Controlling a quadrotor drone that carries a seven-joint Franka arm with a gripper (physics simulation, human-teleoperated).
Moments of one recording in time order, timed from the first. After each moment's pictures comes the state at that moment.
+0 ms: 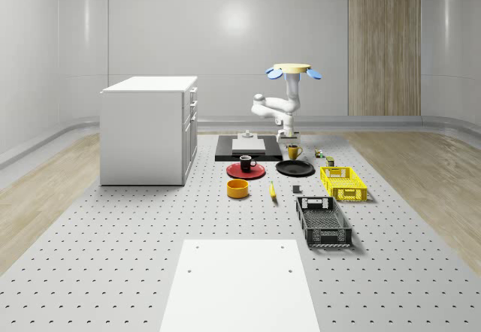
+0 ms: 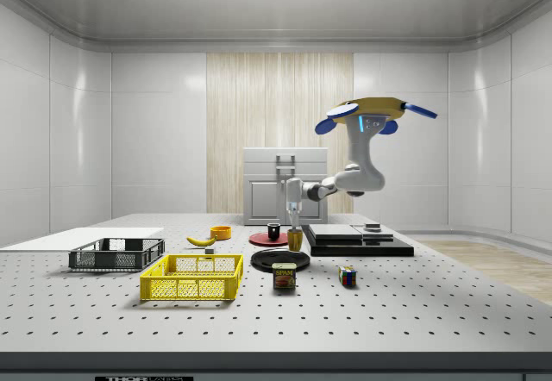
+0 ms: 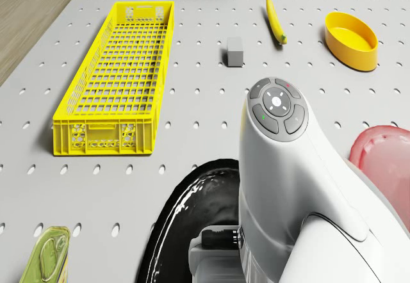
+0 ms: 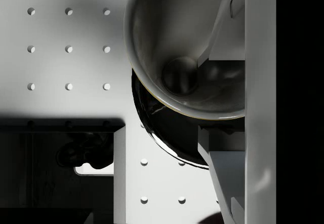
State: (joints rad) arm -1.07 -1.60 1.35 -2.74 -1.76 1.69 1.46
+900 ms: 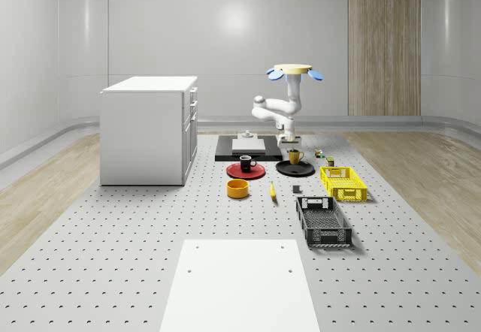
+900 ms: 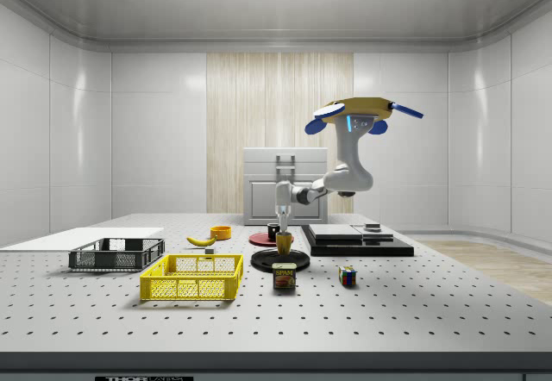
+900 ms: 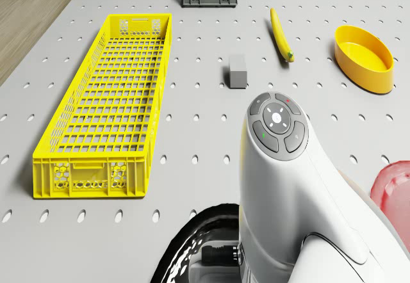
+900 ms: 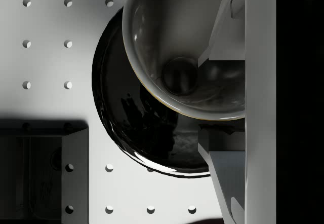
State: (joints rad) arm -1.09 -1.60 1.28 -2.72 -1.82 1.72 1.47
